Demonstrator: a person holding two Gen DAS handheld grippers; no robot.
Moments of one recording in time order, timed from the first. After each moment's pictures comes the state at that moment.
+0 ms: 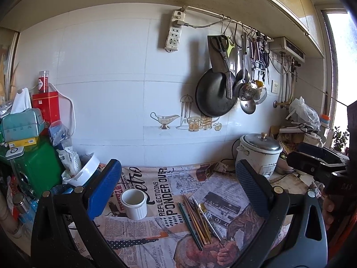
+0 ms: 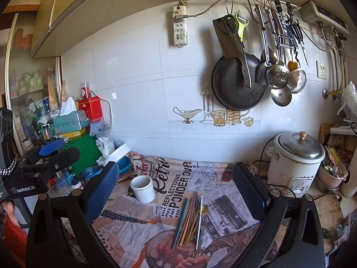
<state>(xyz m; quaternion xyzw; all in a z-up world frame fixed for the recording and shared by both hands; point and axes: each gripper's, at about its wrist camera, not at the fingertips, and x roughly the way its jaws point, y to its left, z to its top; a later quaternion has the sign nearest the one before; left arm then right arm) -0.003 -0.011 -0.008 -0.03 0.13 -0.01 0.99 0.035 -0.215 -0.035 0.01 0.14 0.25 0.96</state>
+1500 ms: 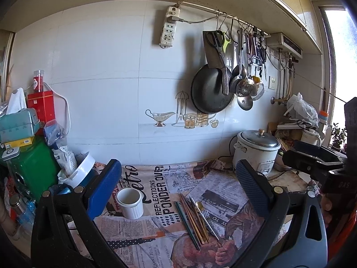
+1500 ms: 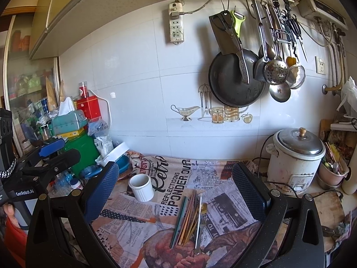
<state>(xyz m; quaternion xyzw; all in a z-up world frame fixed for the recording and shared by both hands) 0.010 -0.015 -0.016 -0.03 0.14 -0.02 0.99 0.044 -0.221 -0.038 0.02 0.16 0.25 0.96</state>
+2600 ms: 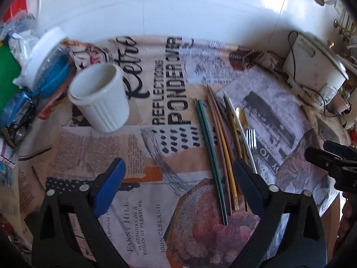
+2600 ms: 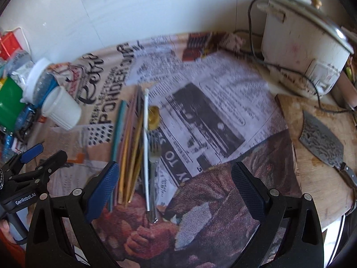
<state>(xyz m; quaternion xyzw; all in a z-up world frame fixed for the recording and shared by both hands) 0.191 -0.026 -0.254 -0.07 0.48 0.04 0.87 0.217 -0.231 -0.249 0.01 0.50 0.14 0.85</state>
